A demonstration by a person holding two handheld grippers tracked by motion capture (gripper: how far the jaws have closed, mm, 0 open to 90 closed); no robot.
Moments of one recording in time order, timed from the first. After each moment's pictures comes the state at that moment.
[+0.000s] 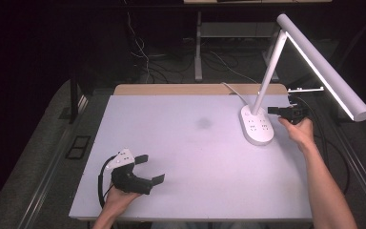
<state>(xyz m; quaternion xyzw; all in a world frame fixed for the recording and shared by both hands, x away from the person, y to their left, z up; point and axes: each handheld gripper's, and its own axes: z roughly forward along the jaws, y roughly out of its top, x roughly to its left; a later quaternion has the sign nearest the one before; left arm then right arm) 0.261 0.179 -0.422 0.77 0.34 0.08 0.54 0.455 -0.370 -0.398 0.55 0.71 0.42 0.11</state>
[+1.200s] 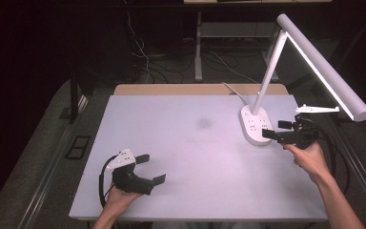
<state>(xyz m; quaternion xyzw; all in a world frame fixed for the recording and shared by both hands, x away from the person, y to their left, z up) 0.261 0.176 -0.420 0.77 0.33 0.08 0.55 0.344 -0.337 -0.363 0.47 0.73 0.49 0.08</state>
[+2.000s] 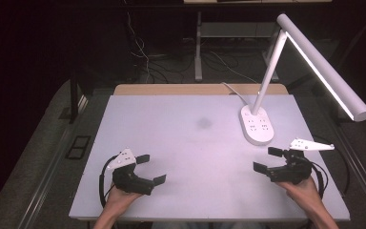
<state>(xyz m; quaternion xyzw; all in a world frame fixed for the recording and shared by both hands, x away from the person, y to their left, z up) 0.260 0.176 -0.420 0.77 0.33 0.08 0.54 0.265 -0.304 -0.400 0.42 0.74 0.52 0.08</state>
